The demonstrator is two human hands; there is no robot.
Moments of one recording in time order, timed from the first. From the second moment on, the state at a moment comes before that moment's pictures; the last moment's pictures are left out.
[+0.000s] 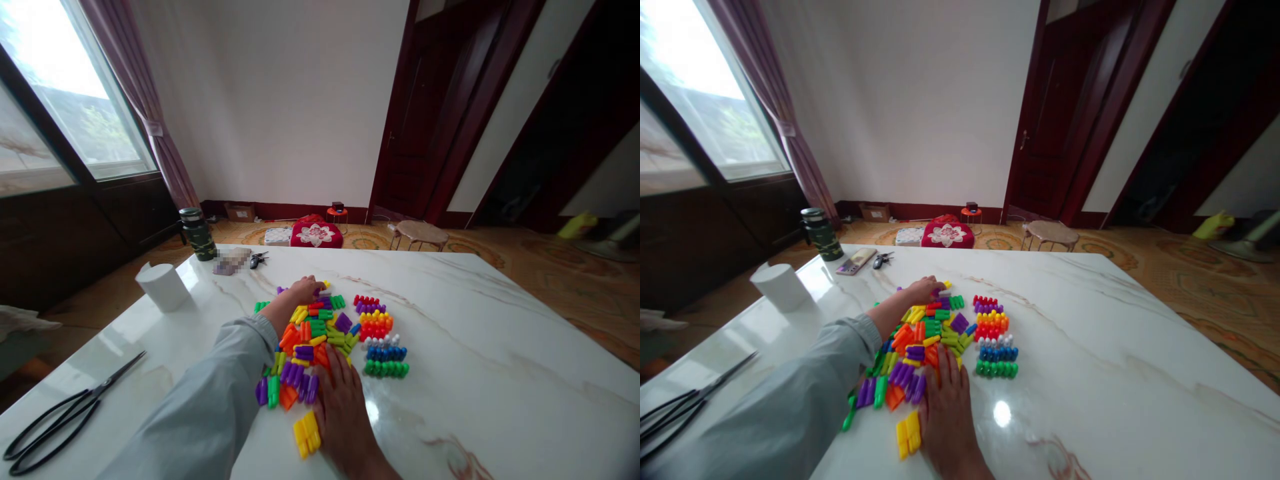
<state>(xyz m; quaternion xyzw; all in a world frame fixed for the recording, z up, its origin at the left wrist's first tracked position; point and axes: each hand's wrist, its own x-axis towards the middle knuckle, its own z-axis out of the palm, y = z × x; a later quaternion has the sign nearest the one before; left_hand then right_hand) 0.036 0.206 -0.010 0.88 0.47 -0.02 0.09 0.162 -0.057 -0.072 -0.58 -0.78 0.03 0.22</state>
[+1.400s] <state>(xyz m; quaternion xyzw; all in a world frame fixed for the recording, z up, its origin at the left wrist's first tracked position) 0.071 0.141 0.002 0.87 0.49 0.06 0.05 0.161 -0.055 -0.082 -0.57 -0.78 0.02 0.25</state>
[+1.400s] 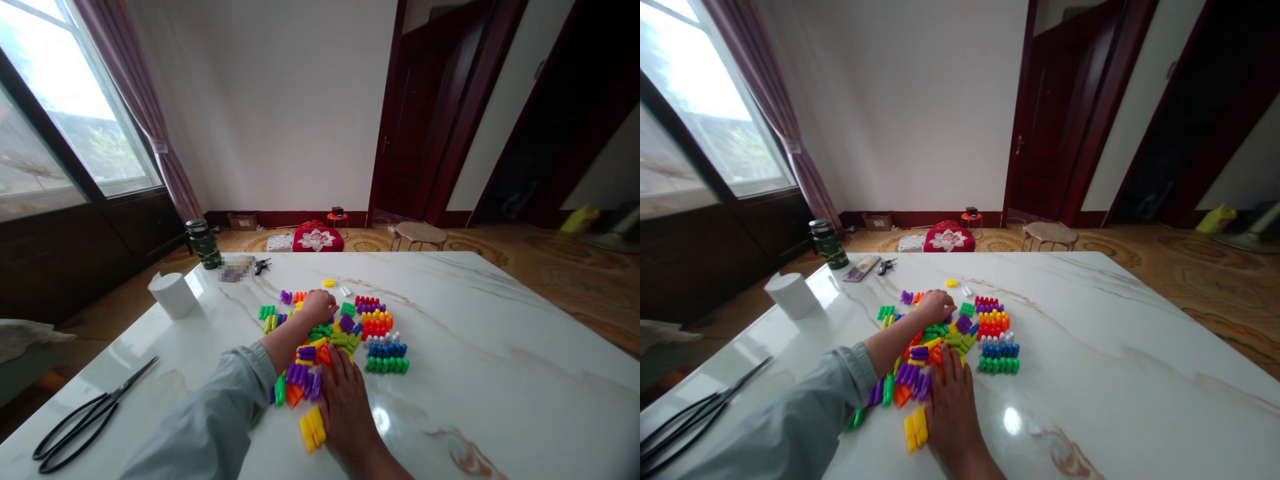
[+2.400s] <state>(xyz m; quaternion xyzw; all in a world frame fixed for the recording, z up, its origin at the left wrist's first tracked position) -0.001 -0.033 -0.062 0.72 0.48 0.50 0.06 0.162 -0.058 -0.068 -0.51 -0.78 -0.05 0.35</state>
